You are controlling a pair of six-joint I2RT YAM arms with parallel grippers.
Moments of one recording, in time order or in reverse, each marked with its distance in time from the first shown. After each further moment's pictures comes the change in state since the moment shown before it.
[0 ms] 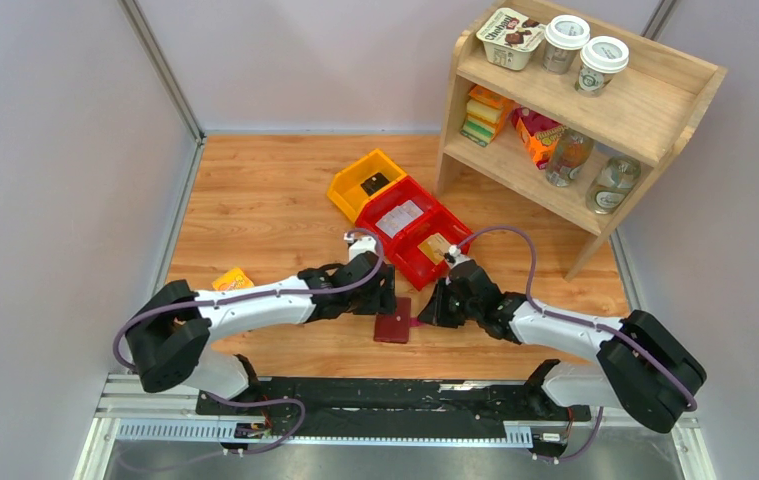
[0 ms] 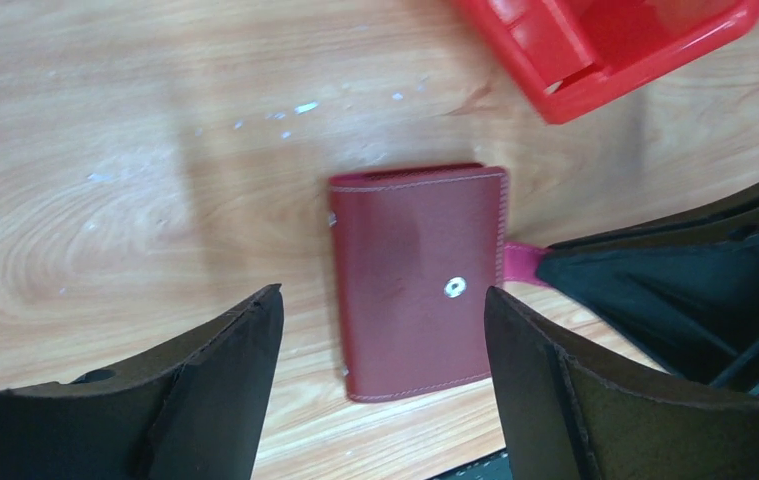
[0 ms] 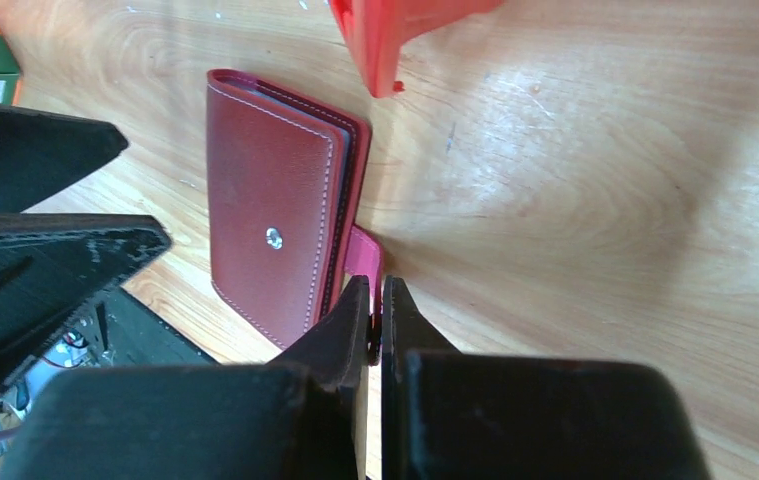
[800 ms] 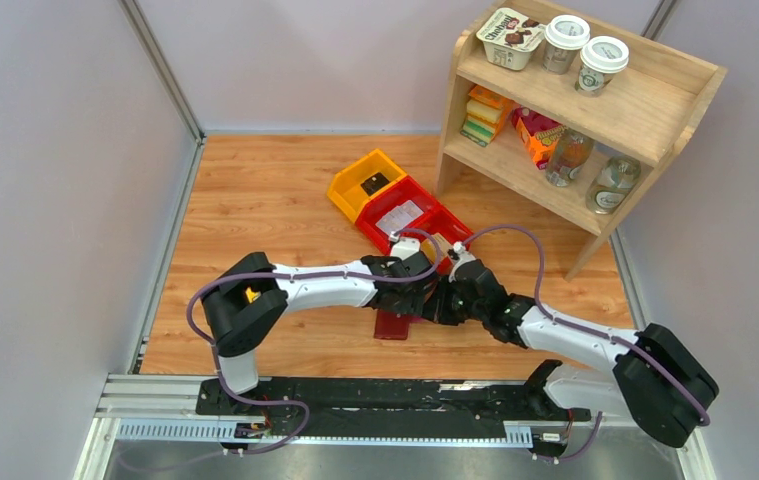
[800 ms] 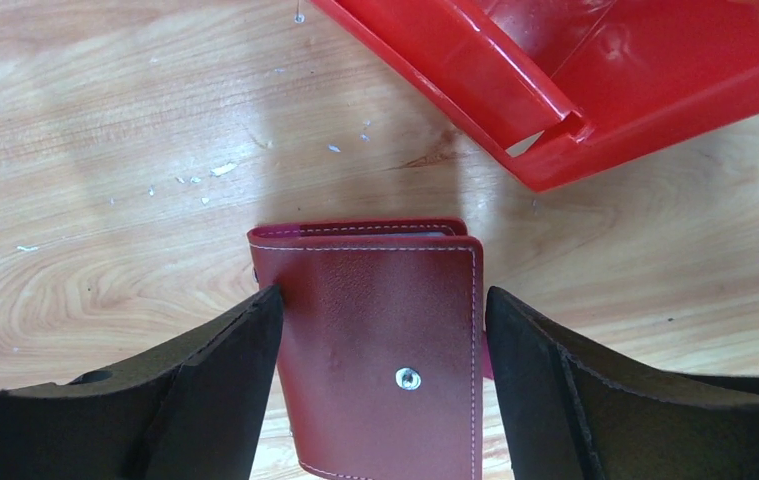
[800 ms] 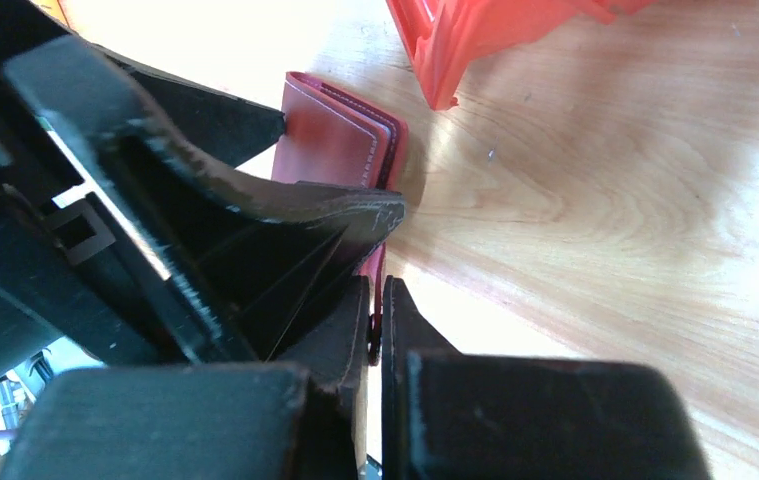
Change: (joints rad) left arm -0.095 0.406 0.388 -0.220 -0.118 0.045; right arm 0.000 -0.080 -0.016 0.033 -0.001 0.013
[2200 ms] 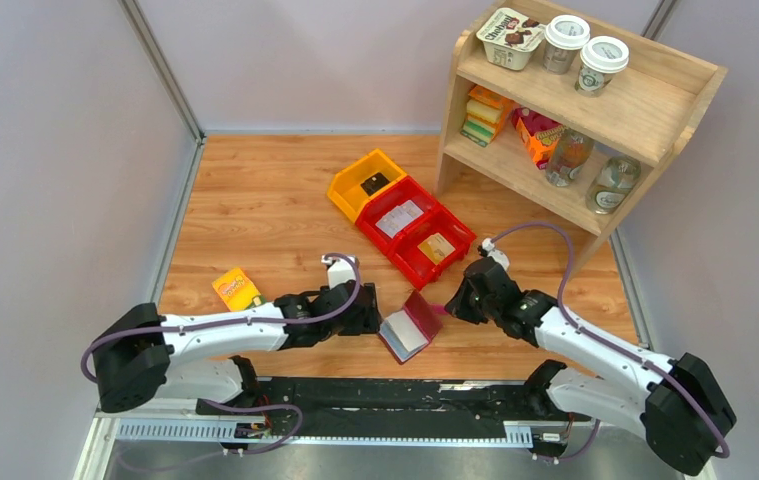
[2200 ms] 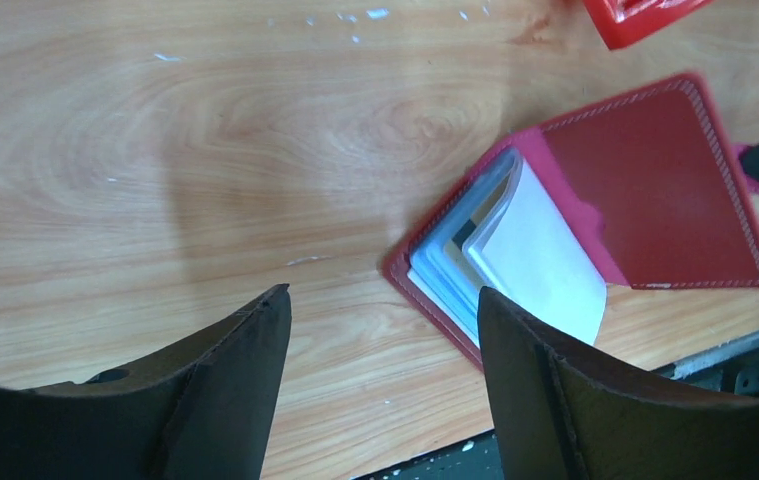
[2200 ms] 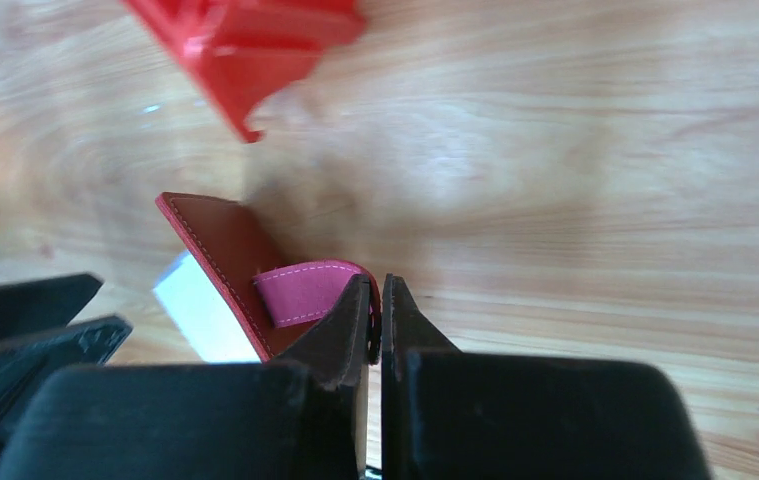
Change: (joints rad) left arm -0.009 -0.613 -0.574 0.238 -0.023 -0.170; right arm -0.025 -0.184 0.085 -0.390 0.244 0.079
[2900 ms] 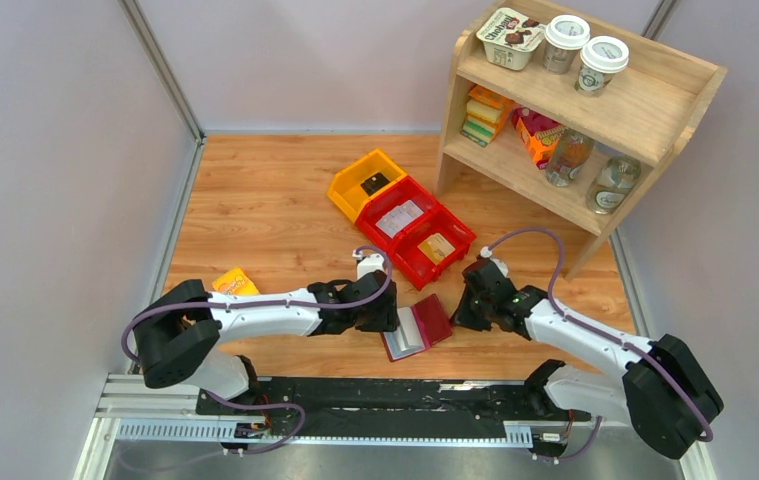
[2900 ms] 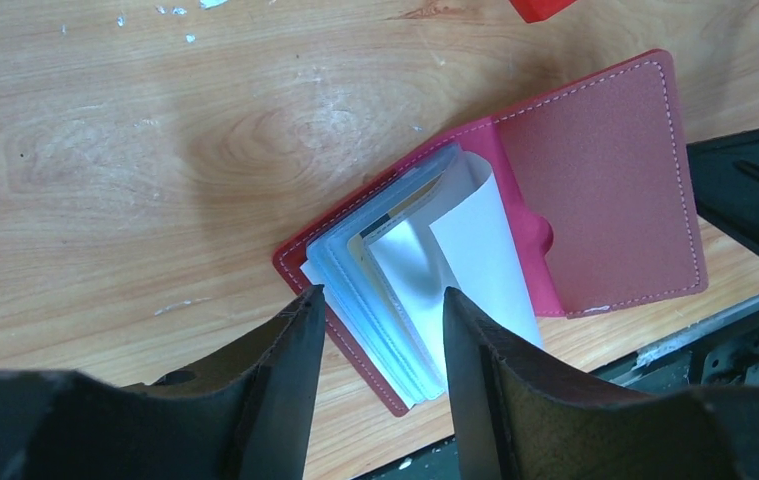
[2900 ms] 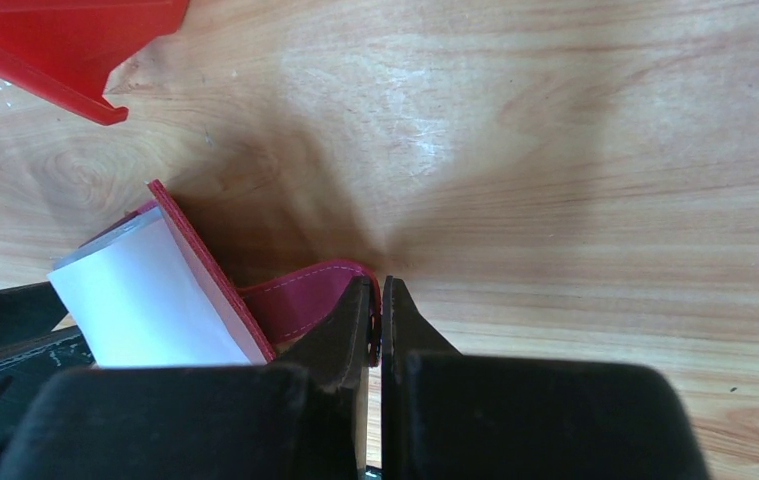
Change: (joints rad) left arm 0.000 0.264 0.163 0.052 0.158 0.037; right arm -0.067 0.129 -0.010 -0.065 -0.060 -0.004
